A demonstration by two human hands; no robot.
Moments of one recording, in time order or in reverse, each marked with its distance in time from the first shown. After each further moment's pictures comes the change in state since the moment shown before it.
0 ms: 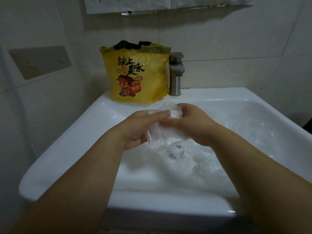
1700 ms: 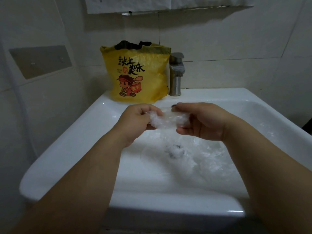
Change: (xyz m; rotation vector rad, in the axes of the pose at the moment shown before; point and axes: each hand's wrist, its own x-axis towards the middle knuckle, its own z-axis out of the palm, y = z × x) left_hand 0.000 0.001 -0.003 0.259 0.306 0.255; right_hand 0.000 -0.007 -0.029 0.501 -0.180 0.257
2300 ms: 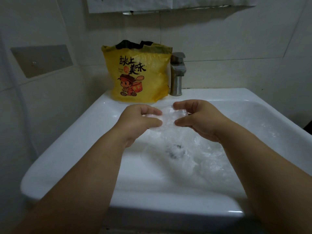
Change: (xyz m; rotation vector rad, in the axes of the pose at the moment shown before) left_hand -0.003 0.004 -0.002 0.155 0.055 -0.083; right_hand 0.009 0.009 0.001 -0.340 0.160 -0.224
